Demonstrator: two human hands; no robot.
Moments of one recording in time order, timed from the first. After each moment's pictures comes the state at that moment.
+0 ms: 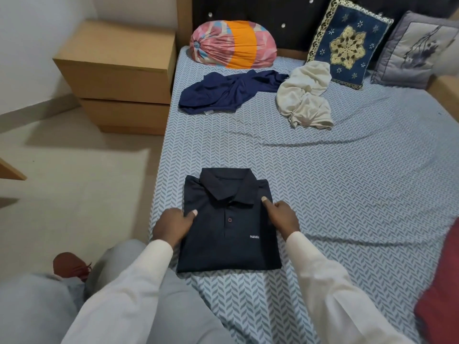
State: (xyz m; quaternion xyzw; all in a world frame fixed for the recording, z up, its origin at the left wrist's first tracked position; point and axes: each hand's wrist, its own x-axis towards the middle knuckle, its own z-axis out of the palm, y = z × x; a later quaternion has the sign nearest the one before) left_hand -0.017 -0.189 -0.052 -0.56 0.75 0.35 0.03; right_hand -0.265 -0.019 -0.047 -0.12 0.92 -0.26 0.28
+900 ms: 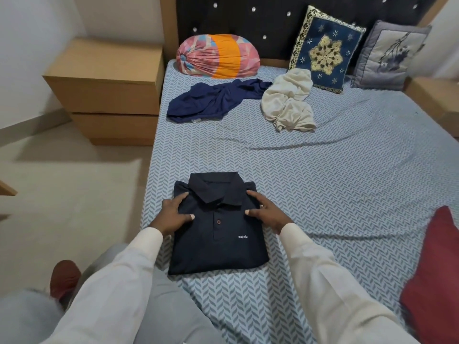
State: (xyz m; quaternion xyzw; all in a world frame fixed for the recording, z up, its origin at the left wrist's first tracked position) left_hand -0.036 -0.198 -0.038 -0.44 0.76 0.49 0.00; right_hand -0.272 -0.006 -0.027 -0.23 0.74 -0.43 0.46
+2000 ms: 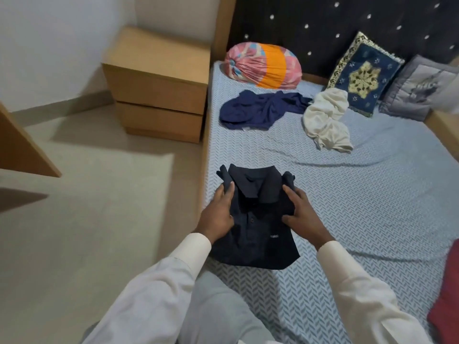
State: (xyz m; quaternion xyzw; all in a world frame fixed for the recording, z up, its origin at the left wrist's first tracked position) left_hand 0.038 -0.244 0.016 -0.33 0.84 0.42 -0.07; right_hand -0.161 -0.088 0.056 -0.37 0.85 -0.26 0.26
